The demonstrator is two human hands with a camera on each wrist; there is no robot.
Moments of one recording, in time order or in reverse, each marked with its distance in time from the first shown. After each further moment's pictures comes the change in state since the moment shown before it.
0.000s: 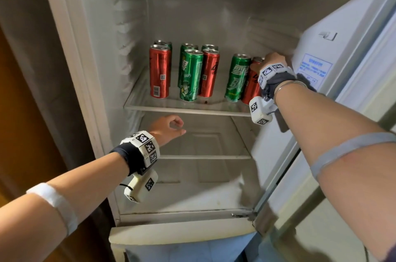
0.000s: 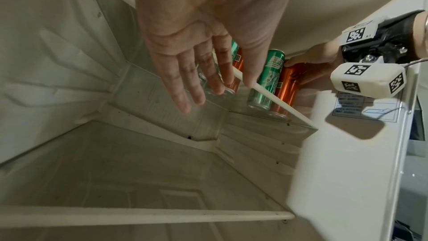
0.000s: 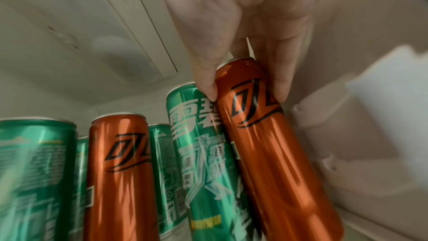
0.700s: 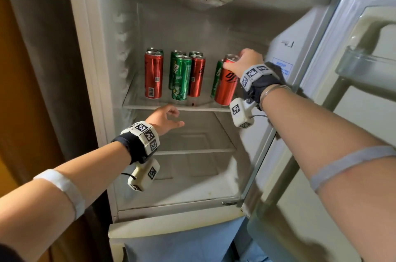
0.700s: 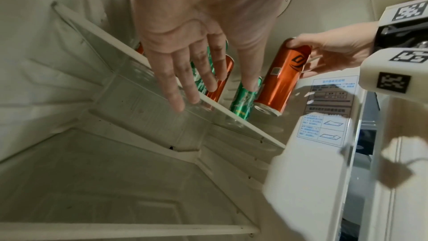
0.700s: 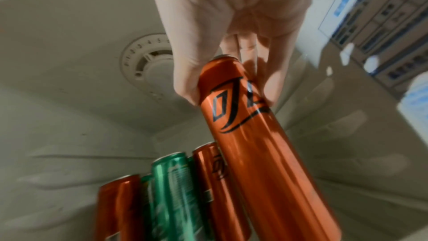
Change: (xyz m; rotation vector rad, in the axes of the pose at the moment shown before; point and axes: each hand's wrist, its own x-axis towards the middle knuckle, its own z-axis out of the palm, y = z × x) left_hand -0.030 0.025 -0.019 -0.036 0.023 0.144; right_hand -0.083 -0.051 -0.038 -0.073 0.093 -0.093
